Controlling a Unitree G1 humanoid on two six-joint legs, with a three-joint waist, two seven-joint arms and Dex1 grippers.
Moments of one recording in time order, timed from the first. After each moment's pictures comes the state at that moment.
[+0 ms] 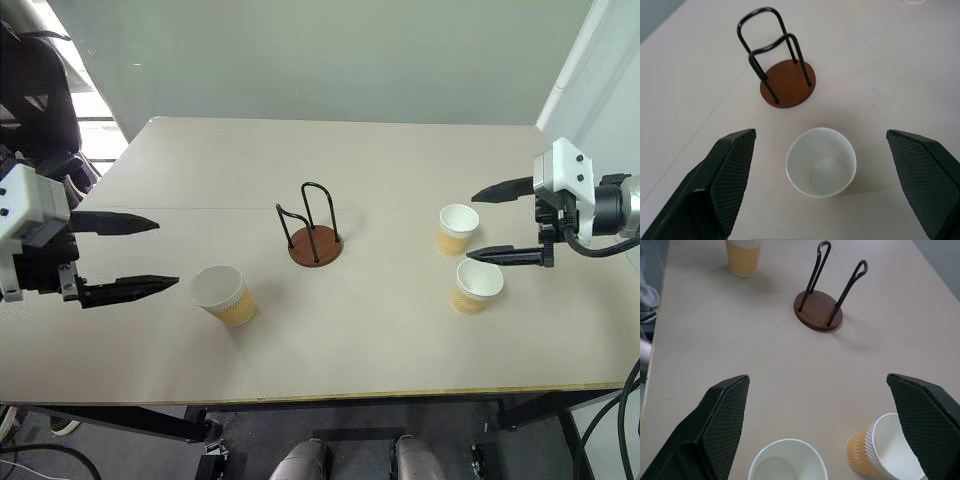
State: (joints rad) left arm -0.17 1.24 0.56 -0.31 -0.57 0.68 -1.23; right arm -0.76 -1.04 -0.02 0.09 0.40 0.33 1.46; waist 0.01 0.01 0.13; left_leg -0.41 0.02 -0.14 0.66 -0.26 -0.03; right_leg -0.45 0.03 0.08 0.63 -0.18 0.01
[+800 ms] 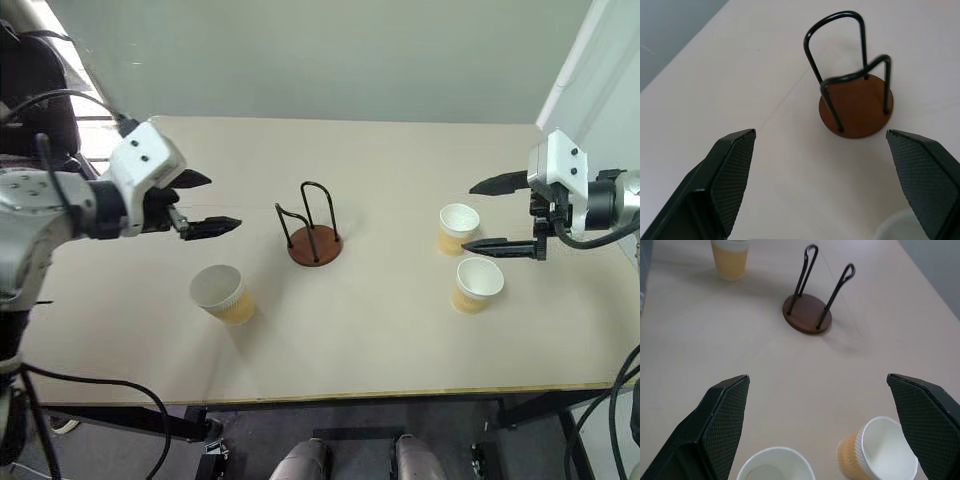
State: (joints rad) left arm -0.81 1.05 -0.10 -0.06 -0.30 0.76 -0.89; right arm -0.75 -1.02 -0.03 0.08 0.37 0.35 1.42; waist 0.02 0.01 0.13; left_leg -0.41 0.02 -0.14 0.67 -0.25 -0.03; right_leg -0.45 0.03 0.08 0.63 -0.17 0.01
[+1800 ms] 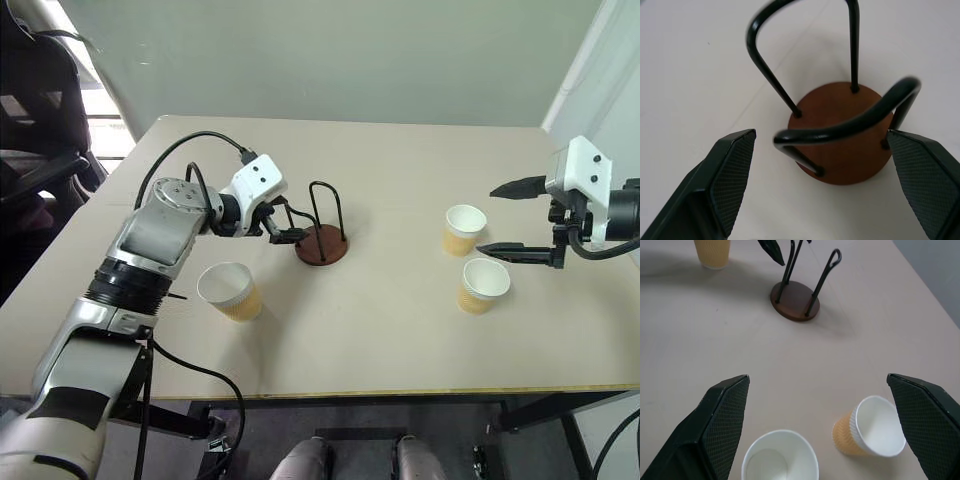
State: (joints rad) left arm -1.00 0.65 -0.30 0.38 -0.01 0.61 -0.90; right arm -0.65 -1.10 -0.11 -0.02 0.41 0.41 1.35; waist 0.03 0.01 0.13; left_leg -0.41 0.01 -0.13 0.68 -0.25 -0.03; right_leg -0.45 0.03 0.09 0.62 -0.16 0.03
